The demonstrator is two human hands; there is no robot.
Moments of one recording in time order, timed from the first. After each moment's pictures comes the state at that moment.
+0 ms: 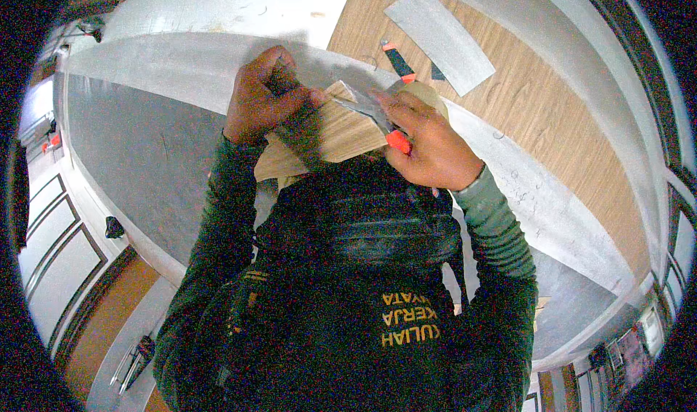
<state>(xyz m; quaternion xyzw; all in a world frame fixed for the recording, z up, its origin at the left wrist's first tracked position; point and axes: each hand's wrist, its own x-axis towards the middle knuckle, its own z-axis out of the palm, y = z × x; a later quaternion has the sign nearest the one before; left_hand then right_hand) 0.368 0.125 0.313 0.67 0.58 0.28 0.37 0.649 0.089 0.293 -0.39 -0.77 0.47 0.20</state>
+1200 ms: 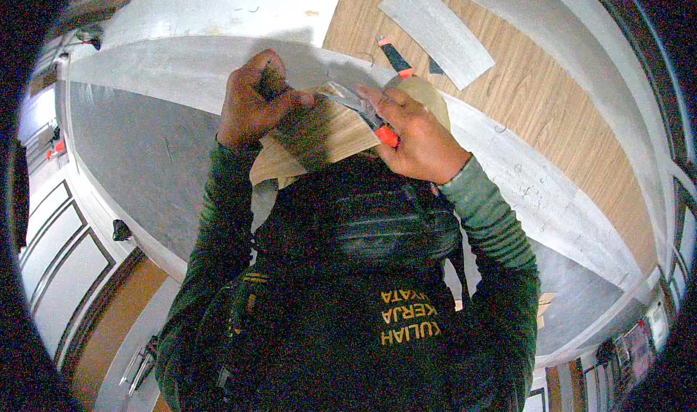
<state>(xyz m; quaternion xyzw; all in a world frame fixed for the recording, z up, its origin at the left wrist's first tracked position) 0.377 0.127 0.319 0.68 0.60 0.23 0.35 0.648 0.085 0.269 -0.39 -0.76 0.47 0.23</state>
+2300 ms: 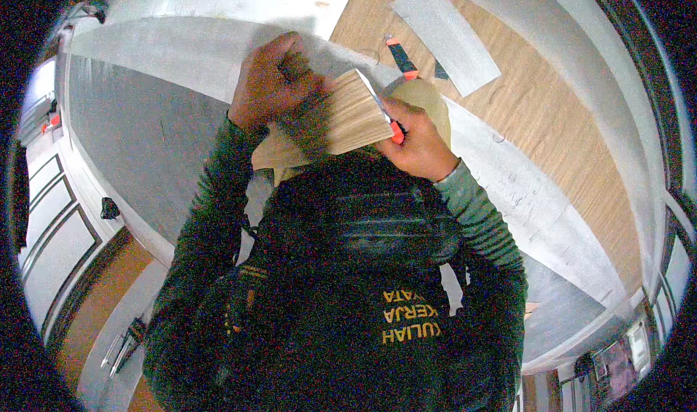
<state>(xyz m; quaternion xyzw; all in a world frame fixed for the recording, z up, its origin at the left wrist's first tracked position) 0.384 0.135 0.309 0.71 0.61 0.20 0.30 0.643 0.082 0.245 -0.37 -0.68 0.56 0.29</state>
